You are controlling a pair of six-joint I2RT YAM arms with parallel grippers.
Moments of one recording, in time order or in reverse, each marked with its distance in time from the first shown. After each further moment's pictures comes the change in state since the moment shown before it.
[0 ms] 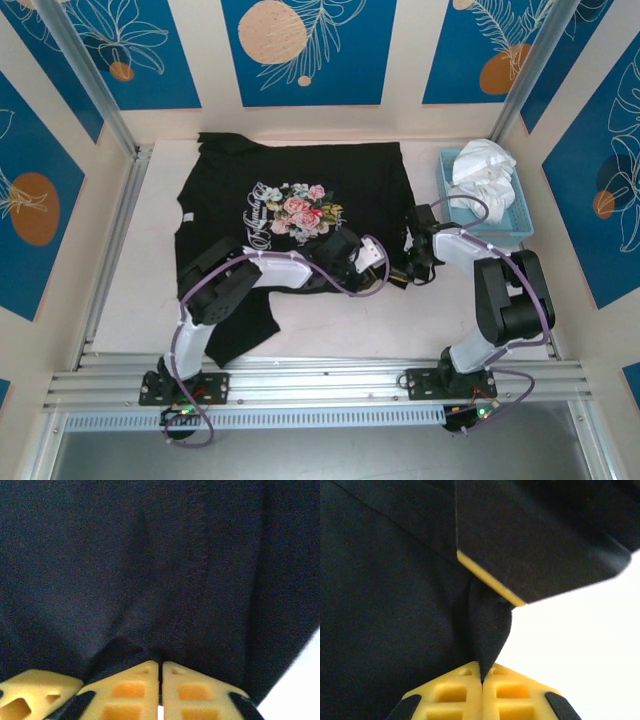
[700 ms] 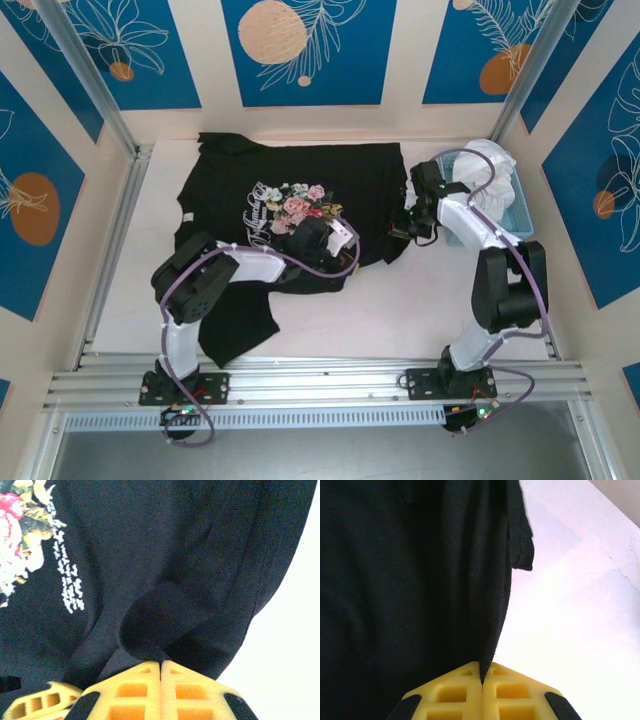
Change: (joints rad) left arm 0.146 -0.108 -0.168 0.166 0.145 -0.219; right arm -0.039 0.103 0.401 -0.168 0.014 -0.157
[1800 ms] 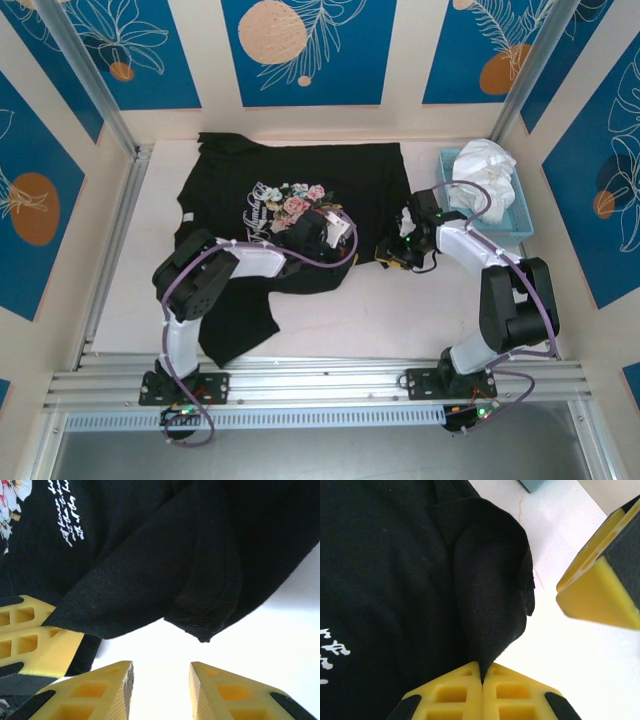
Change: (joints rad) left arm 0.020 0.018 0.045 -0.010 -0.031 -0.102; right arm 0.050 -0.150 -0.295 0.127 -0.157 0.161
